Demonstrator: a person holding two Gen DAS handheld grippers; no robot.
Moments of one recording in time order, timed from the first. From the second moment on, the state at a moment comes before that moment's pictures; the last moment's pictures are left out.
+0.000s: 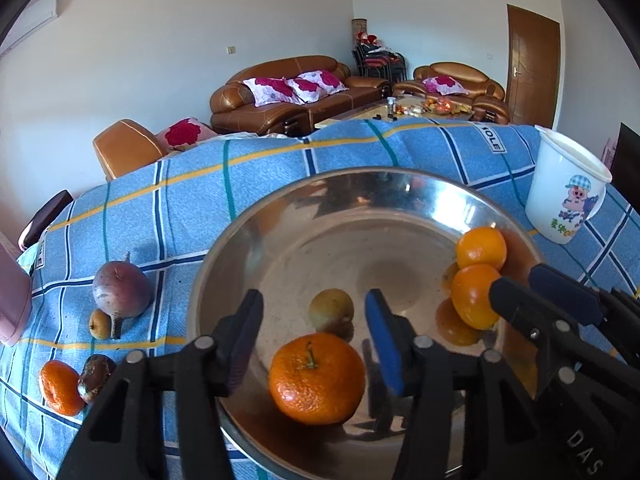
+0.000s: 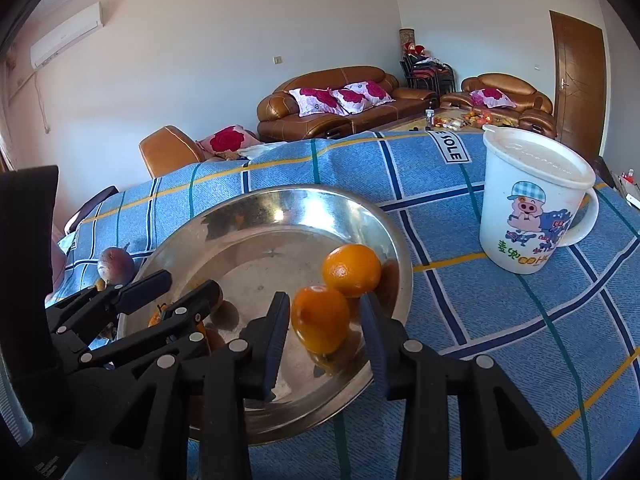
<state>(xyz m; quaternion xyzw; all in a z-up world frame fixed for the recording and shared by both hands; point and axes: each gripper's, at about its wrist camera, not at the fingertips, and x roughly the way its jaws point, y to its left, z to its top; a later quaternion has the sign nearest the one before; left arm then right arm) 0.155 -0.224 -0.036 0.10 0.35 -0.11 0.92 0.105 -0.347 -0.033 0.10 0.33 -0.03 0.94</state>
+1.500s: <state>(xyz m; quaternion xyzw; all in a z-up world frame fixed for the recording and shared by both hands) 0.059 -0.178 0.000 0.07 0.18 -0.09 0.98 0.011 -0.318 0.007 0.02 0.14 -0.13 0.98</state>
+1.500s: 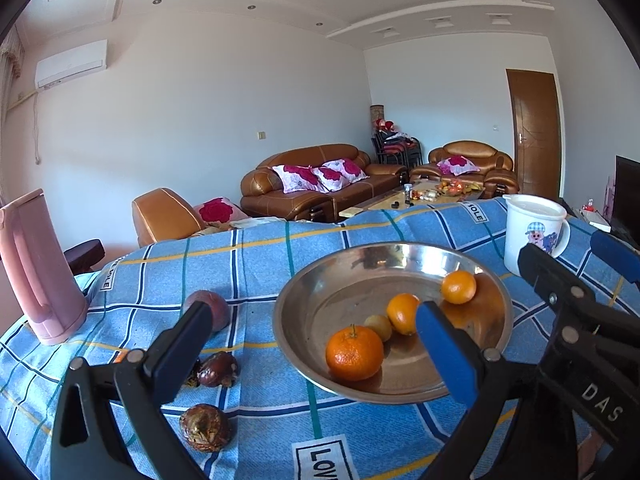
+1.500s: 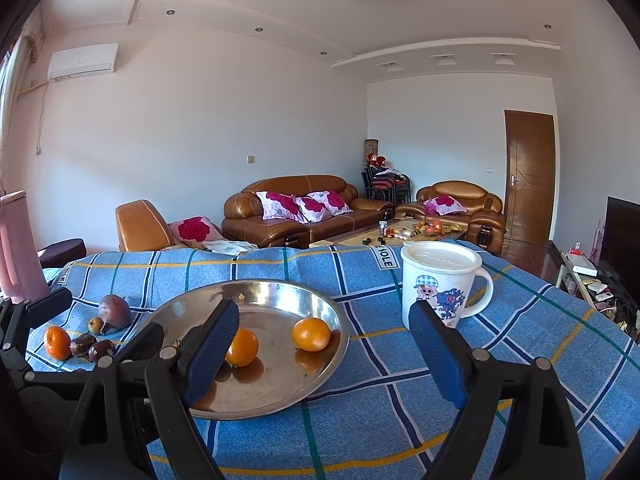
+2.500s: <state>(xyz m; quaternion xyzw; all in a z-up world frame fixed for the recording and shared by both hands) 0.026 -0.152 0.001 0.06 0.18 -0.09 0.98 -0.027 -0.306 0.010 0.02 0.14 -0.14 0.98</state>
